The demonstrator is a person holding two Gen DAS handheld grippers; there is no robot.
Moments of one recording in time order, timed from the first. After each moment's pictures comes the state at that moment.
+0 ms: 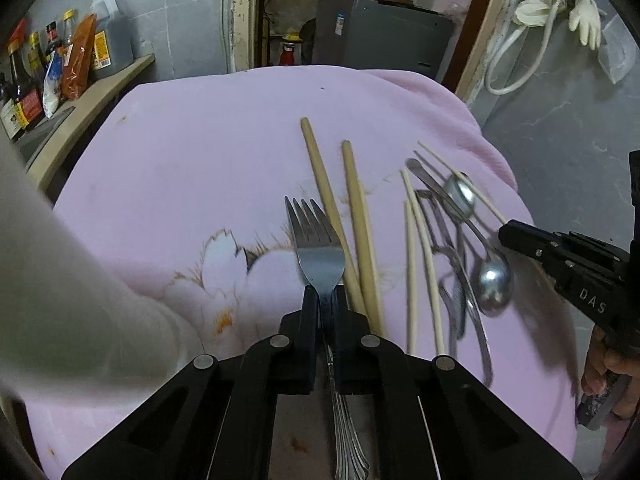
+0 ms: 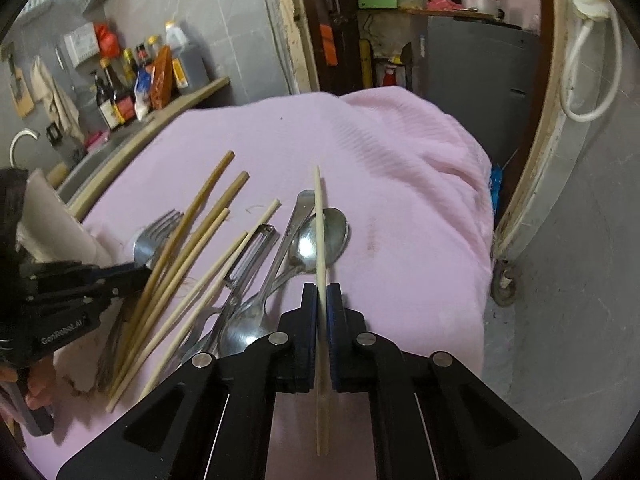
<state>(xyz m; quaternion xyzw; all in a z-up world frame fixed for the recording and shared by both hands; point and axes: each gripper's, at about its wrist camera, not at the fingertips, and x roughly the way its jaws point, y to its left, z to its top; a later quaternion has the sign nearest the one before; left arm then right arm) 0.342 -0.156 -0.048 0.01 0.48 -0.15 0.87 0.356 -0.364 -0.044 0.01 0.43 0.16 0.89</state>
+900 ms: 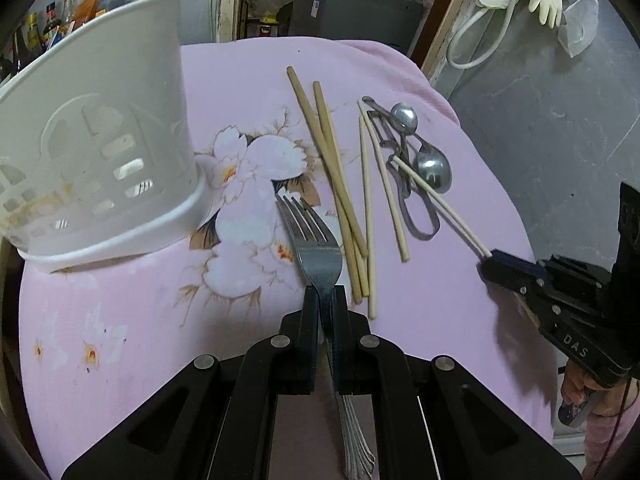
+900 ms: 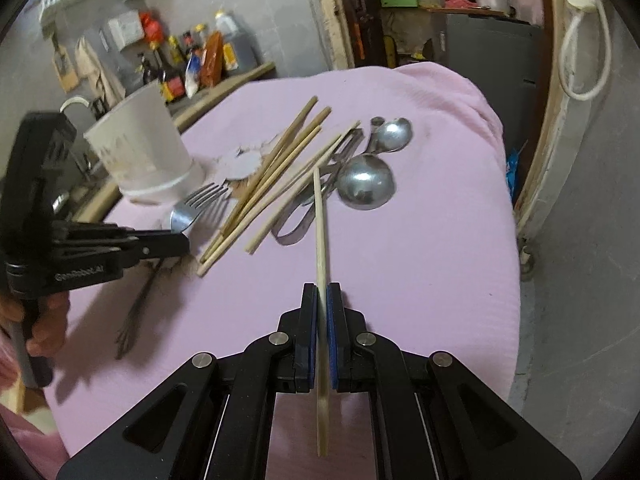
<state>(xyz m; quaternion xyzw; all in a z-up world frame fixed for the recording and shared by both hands) 0.257 -0.127 -0.039 0.00 0.50 -0.20 0.84 0.244 -0.327 -0.047 0.00 0.44 0.20 0.88</state>
